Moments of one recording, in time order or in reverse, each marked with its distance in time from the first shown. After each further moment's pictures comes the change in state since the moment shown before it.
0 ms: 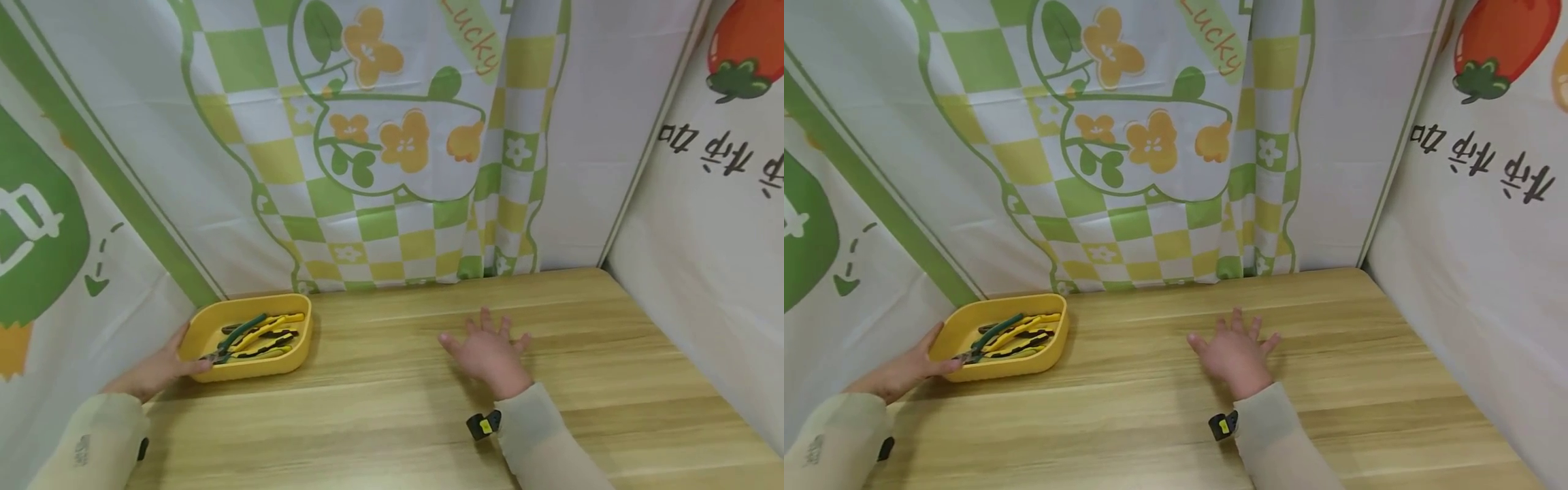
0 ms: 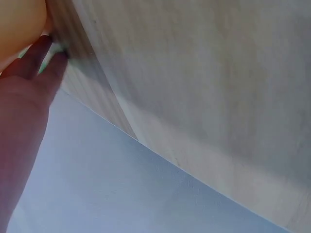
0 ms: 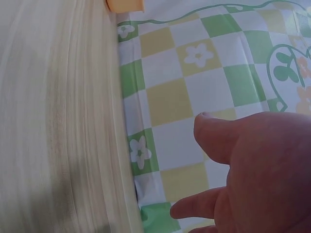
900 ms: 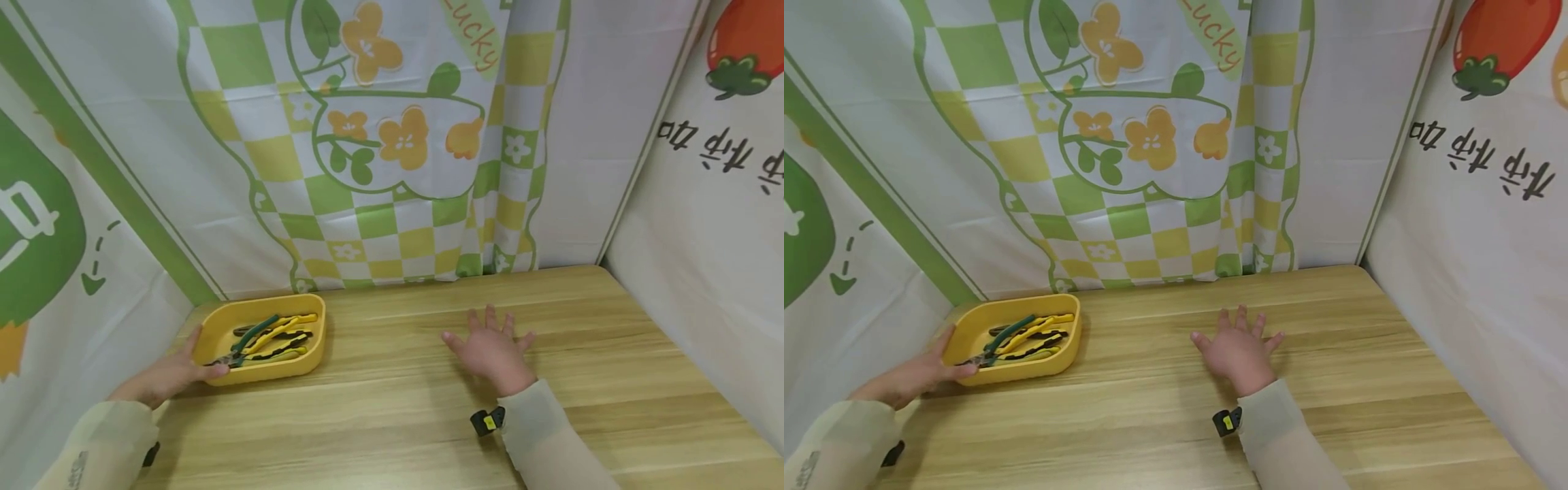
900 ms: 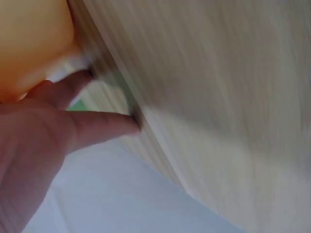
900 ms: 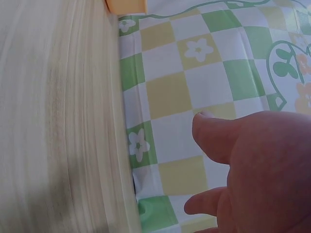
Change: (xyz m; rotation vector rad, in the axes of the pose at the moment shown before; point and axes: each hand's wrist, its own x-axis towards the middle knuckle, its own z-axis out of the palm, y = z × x) left_hand -0.007 0.031 0.024 0.116 -0.082 -0.089; right_hand 0.000 0.004 -0.001 -0.014 0.024 0.012
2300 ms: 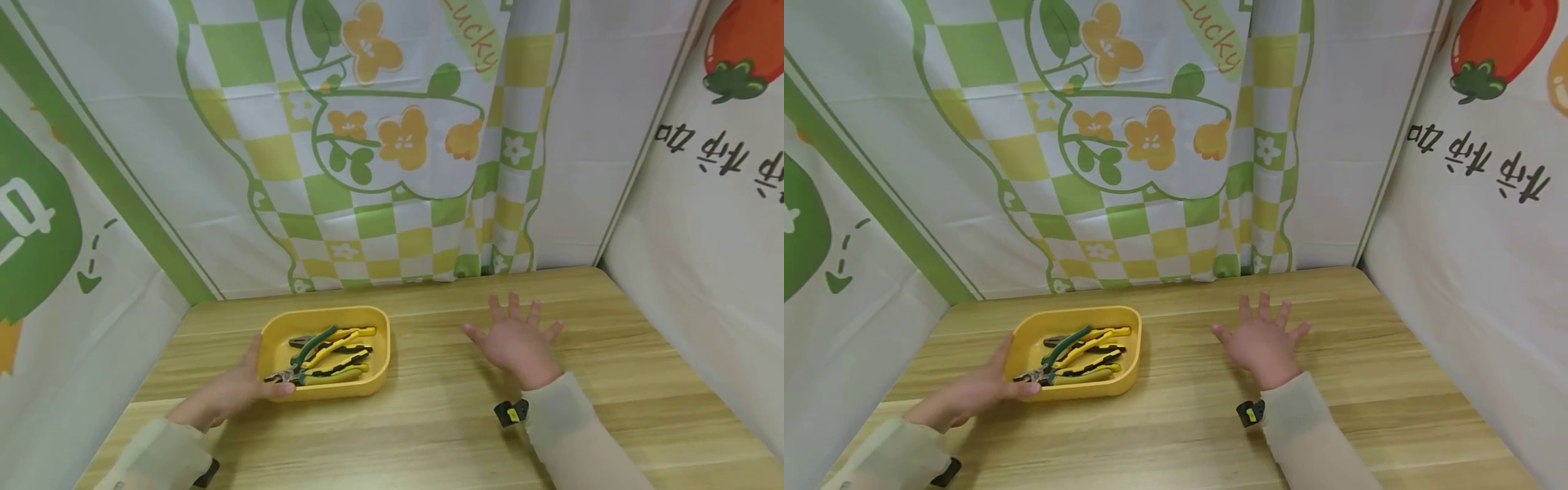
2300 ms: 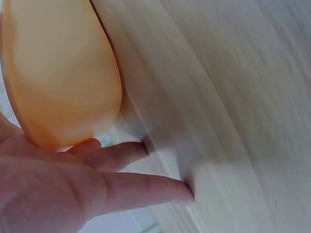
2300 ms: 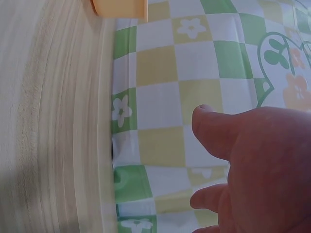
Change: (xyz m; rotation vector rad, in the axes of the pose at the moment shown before) left_hand -0.005 0.092 0.093 -0.123 -0.037 -0.003; right_hand -0.003 0.025 -0.031 -0.064 0.034 0.002
